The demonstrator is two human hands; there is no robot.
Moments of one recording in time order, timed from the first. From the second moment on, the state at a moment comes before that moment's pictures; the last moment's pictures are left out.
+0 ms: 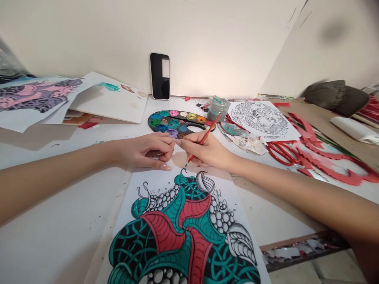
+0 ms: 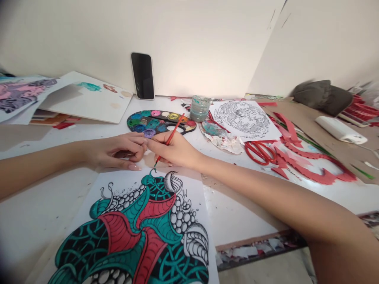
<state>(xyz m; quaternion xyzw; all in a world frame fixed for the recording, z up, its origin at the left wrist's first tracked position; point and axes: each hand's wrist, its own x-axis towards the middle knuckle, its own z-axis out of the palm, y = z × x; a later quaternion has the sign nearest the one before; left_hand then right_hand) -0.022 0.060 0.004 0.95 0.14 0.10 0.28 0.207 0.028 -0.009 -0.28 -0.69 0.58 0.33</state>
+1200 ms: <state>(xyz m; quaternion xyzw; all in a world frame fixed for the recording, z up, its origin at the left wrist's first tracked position) -0.023 0.063 0.003 0.94 0.14 0.09 0.29 0.297 0.150 0.116 -0.62 -0.74 0.19 0.17</state>
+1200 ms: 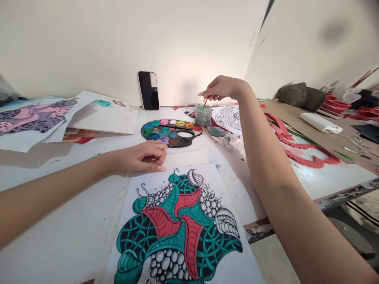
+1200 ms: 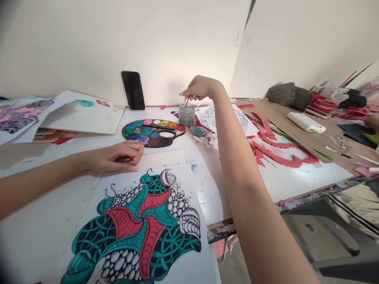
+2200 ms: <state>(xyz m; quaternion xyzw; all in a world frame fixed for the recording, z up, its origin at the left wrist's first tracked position) -0.024 0.061 0.001 0.94 0.15 0.09 0.29 0.335 0.094 0.170 -0.57 -0.79 0.07 0.23</state>
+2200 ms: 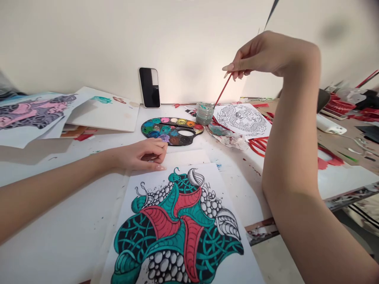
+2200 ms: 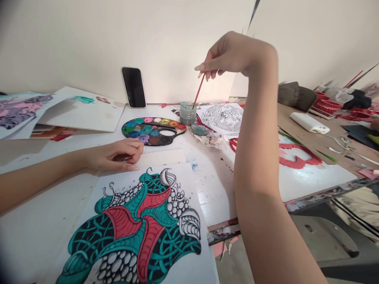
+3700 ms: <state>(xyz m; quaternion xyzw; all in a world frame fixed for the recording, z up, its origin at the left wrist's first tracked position) -0.037 0.063 -0.014 0.85 0.30 0.12 0.42 0.351 0.148 0.143 -0.70 -0.67 0.23 -0.05</state>
